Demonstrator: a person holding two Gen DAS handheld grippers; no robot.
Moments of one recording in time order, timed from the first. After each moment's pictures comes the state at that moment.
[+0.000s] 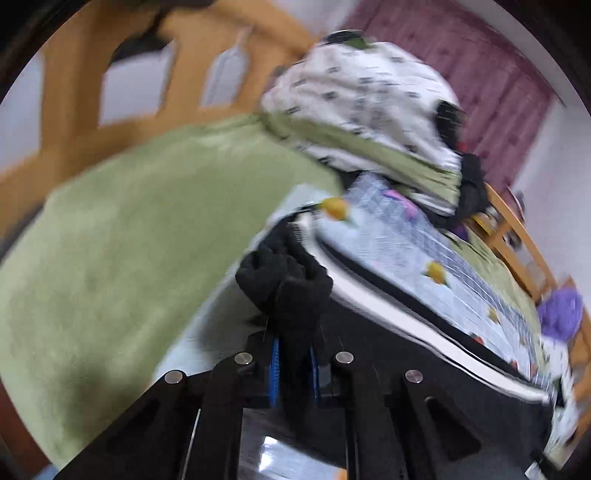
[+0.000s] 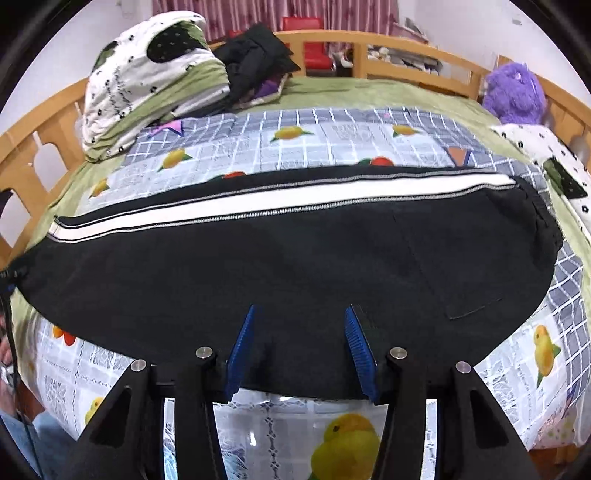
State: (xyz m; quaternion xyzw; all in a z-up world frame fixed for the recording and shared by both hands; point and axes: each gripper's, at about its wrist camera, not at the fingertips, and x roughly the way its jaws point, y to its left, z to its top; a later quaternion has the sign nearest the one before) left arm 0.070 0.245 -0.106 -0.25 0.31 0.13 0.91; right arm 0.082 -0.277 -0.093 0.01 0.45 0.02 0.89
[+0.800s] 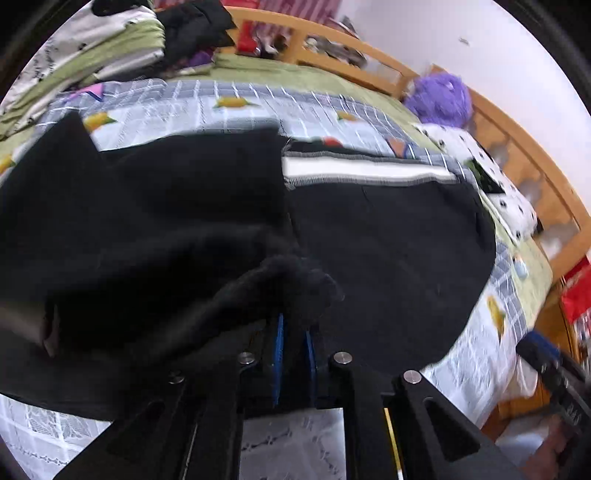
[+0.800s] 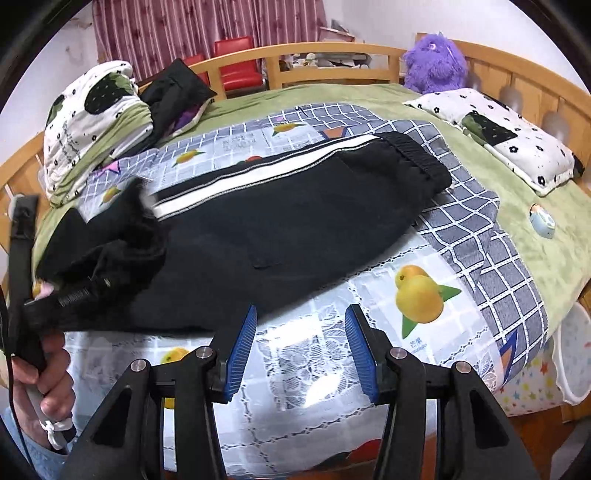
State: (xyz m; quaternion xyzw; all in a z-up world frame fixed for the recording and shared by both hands) left arm 0.104 -0.152 -0.146 -0.07 0.47 -0.19 0.86; right arm 0.004 -0.430 -0.088 0.06 0.43 -0.06 0.90
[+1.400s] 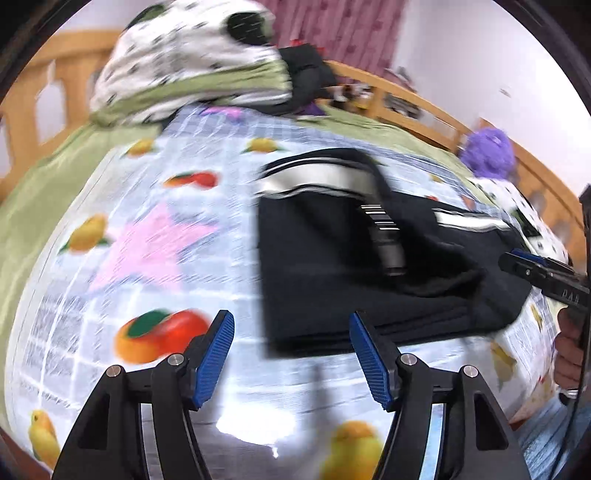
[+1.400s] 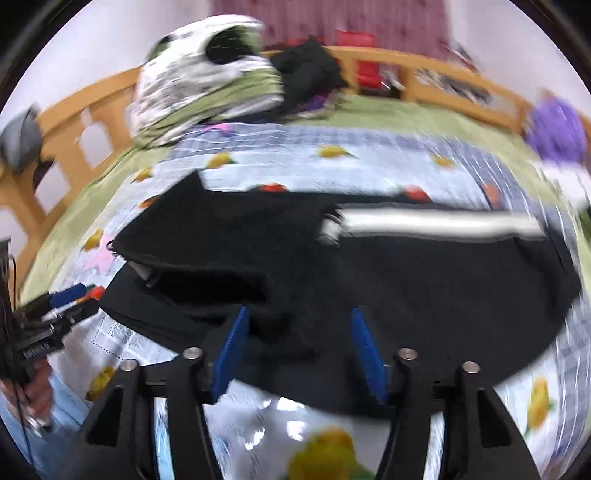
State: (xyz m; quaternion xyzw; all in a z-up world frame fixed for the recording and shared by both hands) left arm 0.032 0.075 -0.126 -0.10 0.40 -0.06 0.91; right arm 0.094 -0.266 -0.074 -0.06 0.42 0.13 0.90
